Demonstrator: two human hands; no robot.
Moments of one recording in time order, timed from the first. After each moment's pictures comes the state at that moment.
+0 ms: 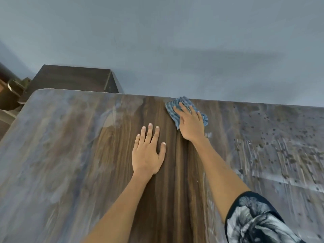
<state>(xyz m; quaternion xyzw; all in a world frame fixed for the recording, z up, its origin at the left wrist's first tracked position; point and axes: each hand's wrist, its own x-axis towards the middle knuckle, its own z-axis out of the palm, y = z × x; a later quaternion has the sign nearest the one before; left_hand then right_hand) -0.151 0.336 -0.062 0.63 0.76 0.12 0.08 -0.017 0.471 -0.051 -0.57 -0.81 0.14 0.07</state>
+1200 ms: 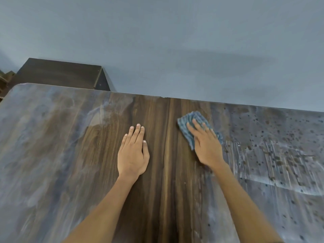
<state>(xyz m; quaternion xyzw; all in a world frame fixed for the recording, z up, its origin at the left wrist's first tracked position) -0.151 0.335 -0.061 0.60 0.77 0.21 0.10 0.071 0.421 -0.039 -0.57 -0.81 0.13 0.03</state>
